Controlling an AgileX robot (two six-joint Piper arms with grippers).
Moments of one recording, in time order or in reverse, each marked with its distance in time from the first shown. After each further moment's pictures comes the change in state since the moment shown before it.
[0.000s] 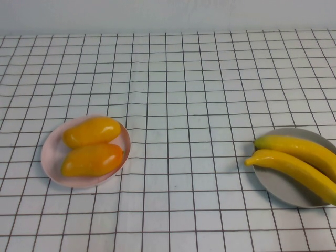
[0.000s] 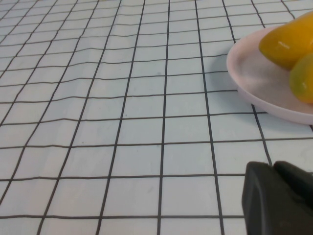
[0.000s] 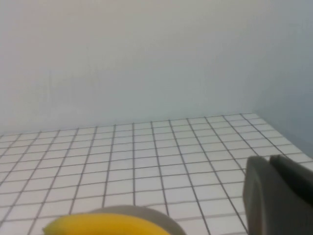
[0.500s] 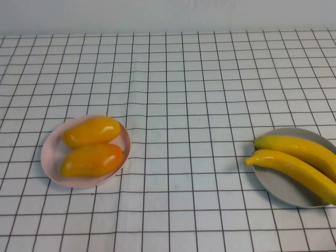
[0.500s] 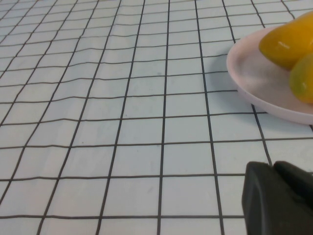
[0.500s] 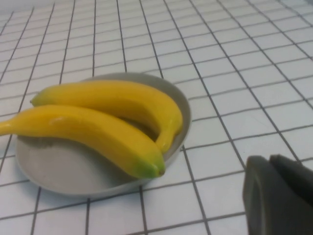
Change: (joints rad) right arm -0.046 -0.002 0.000 0.082 0.370 -0.002; left arm 0.000 0.000 0.000 0.000 0.000 0.000
